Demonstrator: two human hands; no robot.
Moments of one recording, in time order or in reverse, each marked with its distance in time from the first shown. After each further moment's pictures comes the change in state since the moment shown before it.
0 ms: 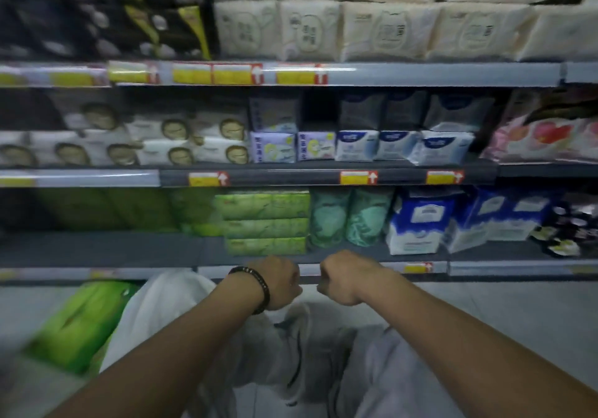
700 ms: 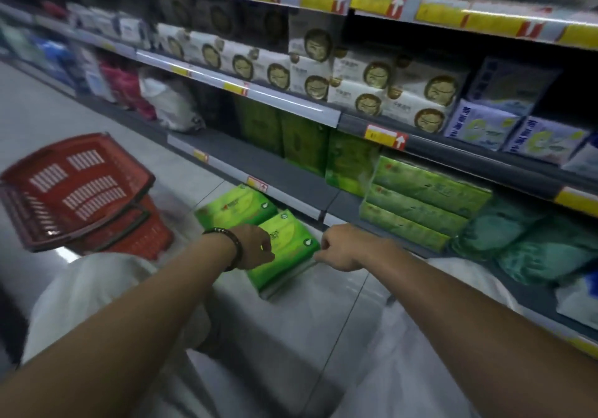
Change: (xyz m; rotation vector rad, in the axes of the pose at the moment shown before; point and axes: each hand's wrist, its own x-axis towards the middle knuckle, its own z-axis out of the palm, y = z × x) left_hand -0.165 -0.216 0.081 -0.218 -0.083 -0.615; right_hand 0.076 -0.238 0.021 -0.102 -0.178 -0.500
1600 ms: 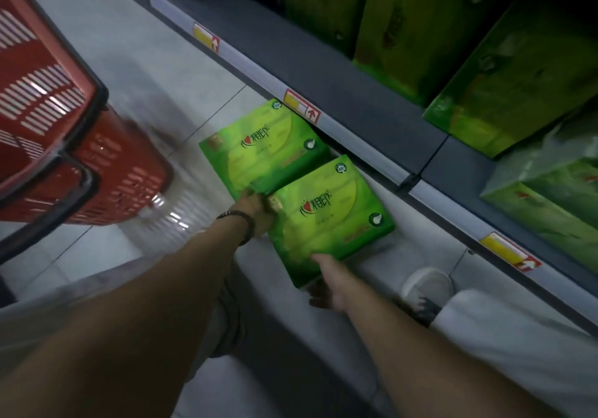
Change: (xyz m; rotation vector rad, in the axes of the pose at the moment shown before) left_hand 0.332 -0.198 0.177 -0.581 -0.125 -0.371; right_hand 0.322 -0.051 0.235 1.388 -0.404 0.839
